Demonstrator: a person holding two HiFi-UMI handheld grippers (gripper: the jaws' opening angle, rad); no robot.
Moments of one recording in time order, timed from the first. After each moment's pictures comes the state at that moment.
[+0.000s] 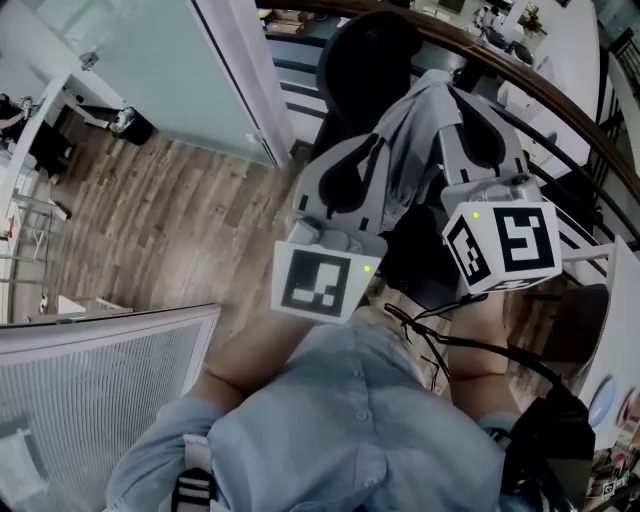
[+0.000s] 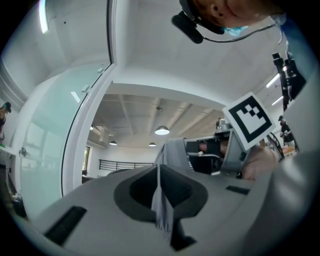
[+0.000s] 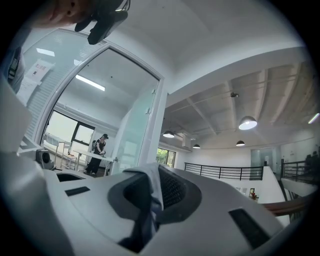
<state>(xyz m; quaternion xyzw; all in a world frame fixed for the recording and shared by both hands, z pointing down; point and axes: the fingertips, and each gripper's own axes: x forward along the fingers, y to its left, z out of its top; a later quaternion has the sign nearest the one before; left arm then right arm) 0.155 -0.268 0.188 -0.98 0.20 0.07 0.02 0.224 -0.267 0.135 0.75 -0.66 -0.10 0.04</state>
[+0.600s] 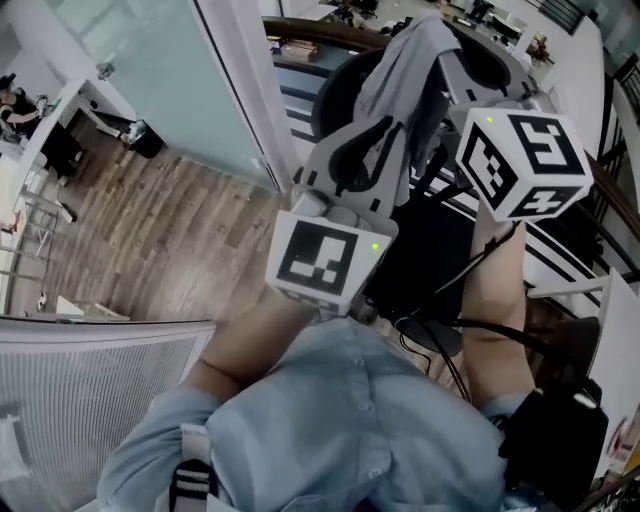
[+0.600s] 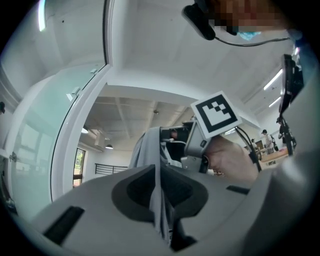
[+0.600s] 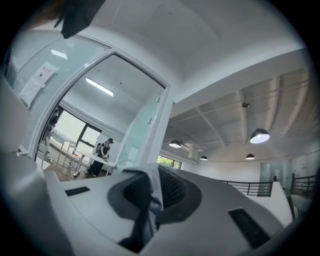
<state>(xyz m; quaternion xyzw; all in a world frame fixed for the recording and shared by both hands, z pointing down) 0.196 -0.273 0.128 -0.98 0.18 0.09 0.03 0.261 -0.317 0.035 0.71 -0.68 -0.16 0.05</state>
